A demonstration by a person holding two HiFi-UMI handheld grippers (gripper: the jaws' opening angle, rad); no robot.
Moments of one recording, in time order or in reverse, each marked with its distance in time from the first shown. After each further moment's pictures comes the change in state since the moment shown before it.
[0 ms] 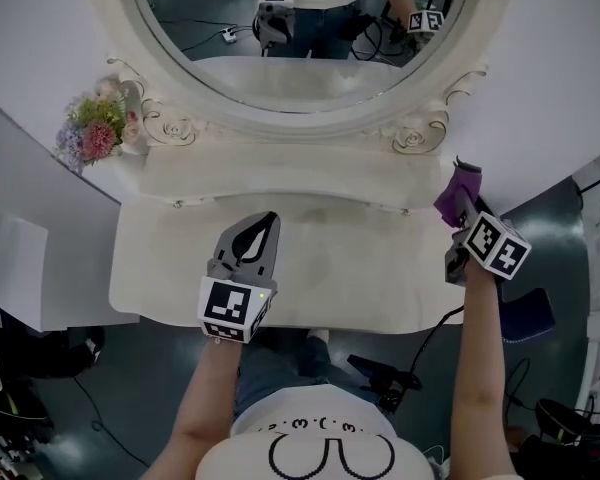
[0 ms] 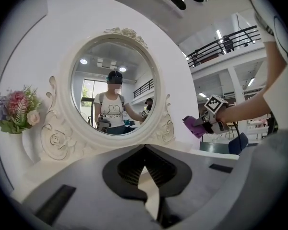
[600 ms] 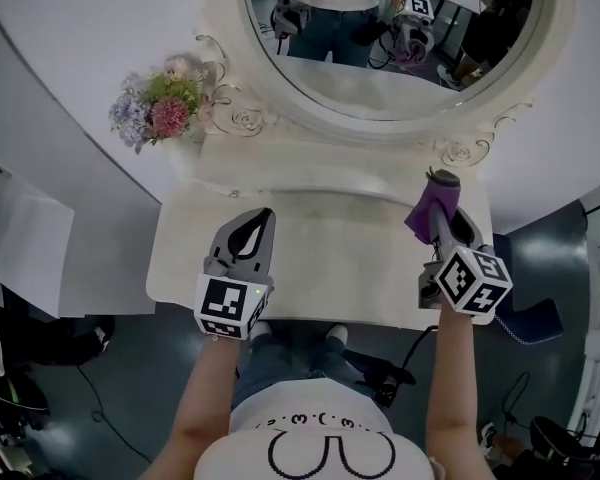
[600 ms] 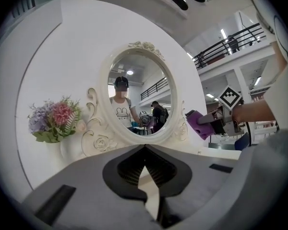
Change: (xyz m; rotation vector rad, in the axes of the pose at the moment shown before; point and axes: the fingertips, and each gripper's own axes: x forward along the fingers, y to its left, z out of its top) left arm -0.098 0.110 0.007 -0.007 -0.024 0.096; right arm -0.049 0.228 -0.017 -0.106 -0.102 0.199
